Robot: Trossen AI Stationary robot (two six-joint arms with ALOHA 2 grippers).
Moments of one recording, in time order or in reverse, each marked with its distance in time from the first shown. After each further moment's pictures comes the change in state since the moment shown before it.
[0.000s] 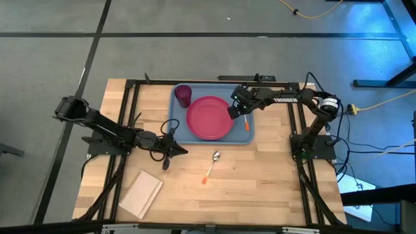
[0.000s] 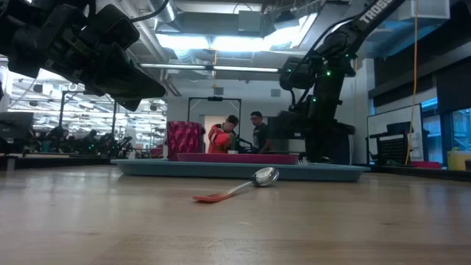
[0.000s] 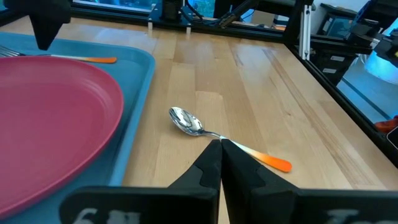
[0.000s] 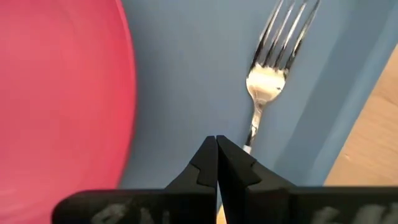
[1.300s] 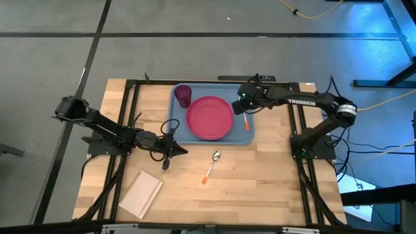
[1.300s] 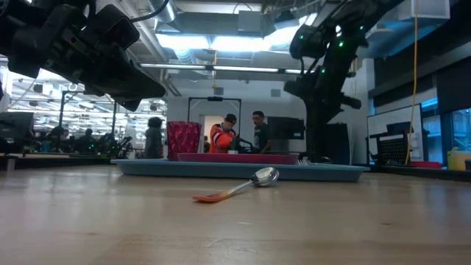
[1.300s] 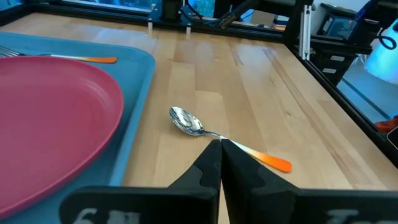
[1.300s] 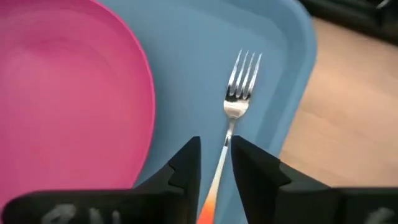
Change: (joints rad) left arm 0.000 0.000 0.000 0.000 0.000 0.000; right arm 0.044 -0.201 0.012 -0.090 0.107 0.023
